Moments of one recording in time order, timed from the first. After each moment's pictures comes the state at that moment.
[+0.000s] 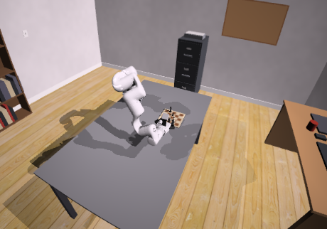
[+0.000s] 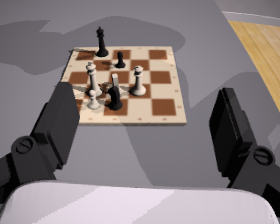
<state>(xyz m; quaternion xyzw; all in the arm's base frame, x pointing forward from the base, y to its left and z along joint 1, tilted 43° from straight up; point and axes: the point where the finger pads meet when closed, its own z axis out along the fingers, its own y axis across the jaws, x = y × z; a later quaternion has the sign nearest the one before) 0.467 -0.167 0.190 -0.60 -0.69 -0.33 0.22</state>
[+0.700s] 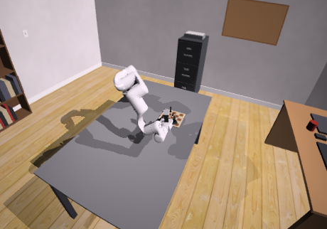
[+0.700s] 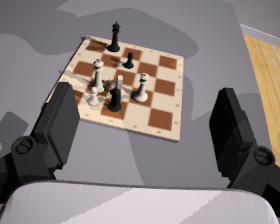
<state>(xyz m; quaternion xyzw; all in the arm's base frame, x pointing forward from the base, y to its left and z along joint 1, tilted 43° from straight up) 0.465 -0.145 0.190 -0.53 -0.77 -0.28 0.22</state>
